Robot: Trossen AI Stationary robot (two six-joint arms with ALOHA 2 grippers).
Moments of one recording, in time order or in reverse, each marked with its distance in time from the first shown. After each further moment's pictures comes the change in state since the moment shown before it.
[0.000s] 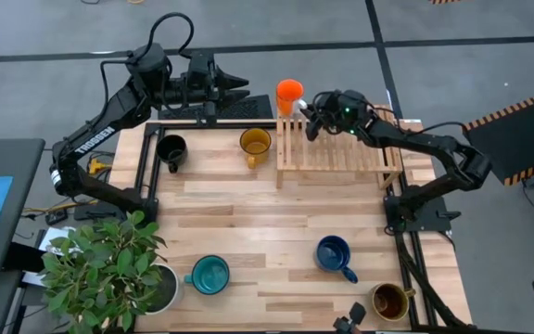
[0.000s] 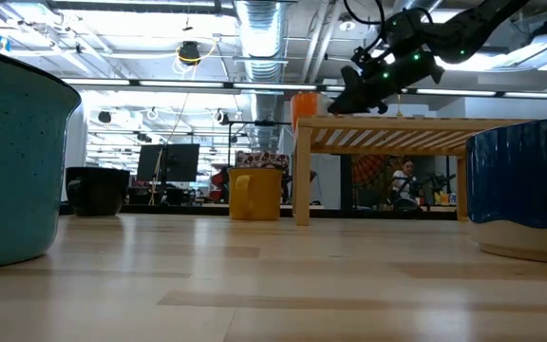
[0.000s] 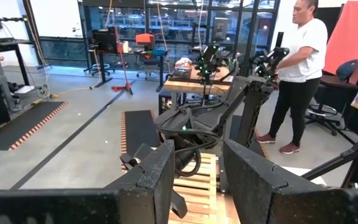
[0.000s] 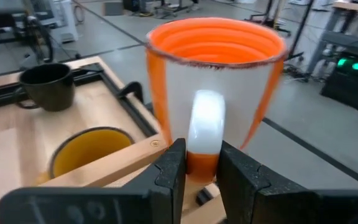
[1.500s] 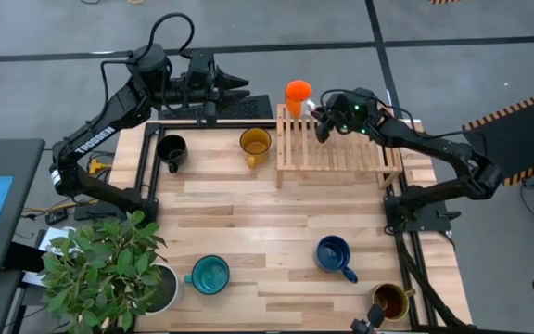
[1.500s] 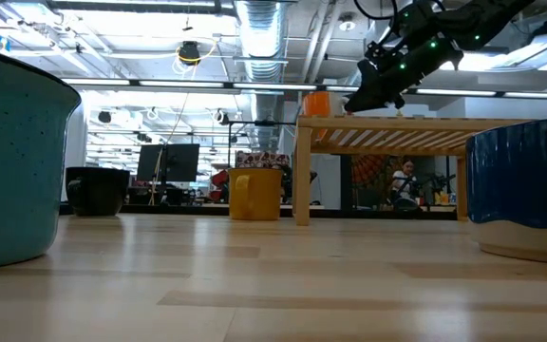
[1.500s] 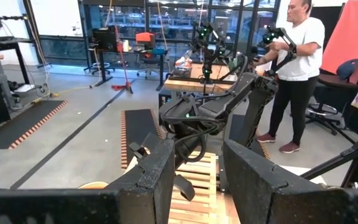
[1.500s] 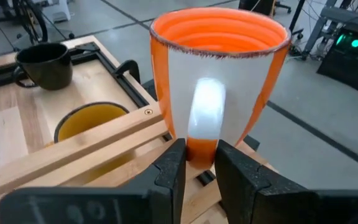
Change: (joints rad) left arm 0.000 0.000 0.000 -0.005 -0.001 0.000; right arm -0.050 -0.124 0.000 -0.214 -0.004 0.002
